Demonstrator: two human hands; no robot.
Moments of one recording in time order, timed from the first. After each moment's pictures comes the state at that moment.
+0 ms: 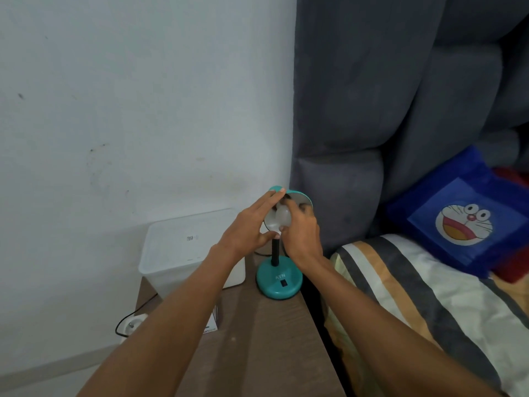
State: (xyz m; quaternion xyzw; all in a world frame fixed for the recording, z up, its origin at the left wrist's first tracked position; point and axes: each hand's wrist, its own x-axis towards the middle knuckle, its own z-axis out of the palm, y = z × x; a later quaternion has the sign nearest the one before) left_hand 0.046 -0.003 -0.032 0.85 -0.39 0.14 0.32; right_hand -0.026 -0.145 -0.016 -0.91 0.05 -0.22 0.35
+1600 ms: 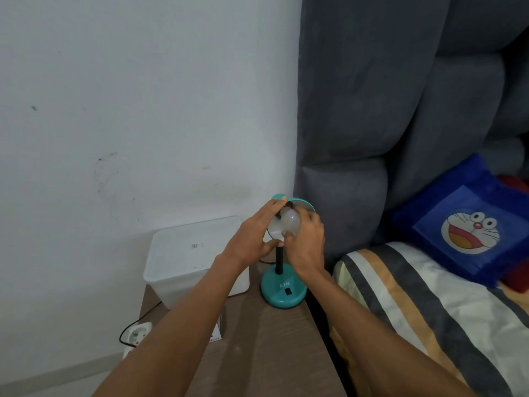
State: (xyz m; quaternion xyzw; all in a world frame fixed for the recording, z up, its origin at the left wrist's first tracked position) left_hand 0.044 -0.002 -0.034 0.85 -0.38 0.14 0.34; right_hand -0.020 -0.137 -0.023 -0.87 0.11 -0.26 0.41
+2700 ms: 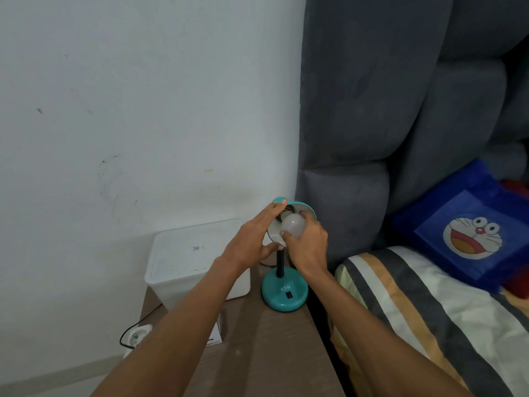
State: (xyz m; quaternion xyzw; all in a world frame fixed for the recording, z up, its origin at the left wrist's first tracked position) left_hand 0.043 0.004 -0.032 0.85 -0.38 0.12 0.34; right_hand -0.017 -0.142 -0.019 -0.85 0.12 -0.25 0.45
